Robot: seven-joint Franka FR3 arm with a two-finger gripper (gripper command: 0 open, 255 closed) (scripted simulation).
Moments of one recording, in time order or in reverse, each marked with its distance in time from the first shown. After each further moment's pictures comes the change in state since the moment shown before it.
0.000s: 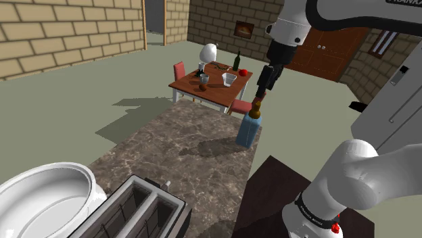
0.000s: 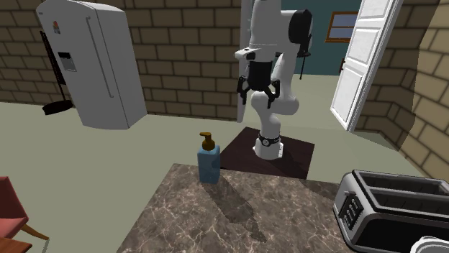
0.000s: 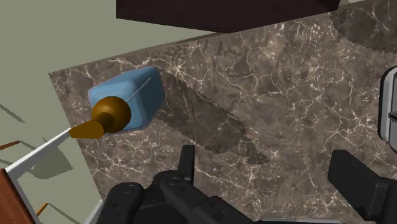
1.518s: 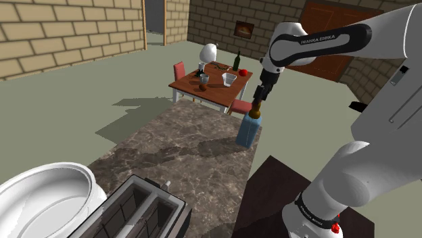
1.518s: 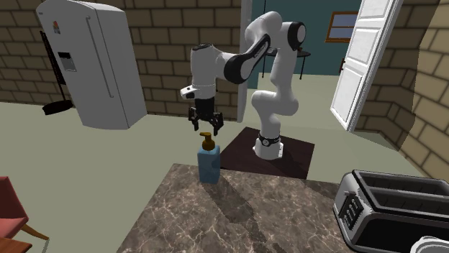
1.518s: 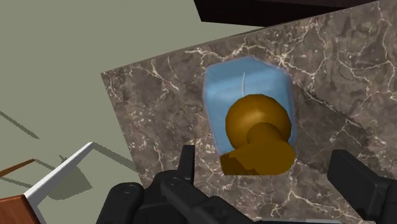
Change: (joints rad) arm -0.122 0.359 -0.302 -0.061 -0.138 0.397 -0.298
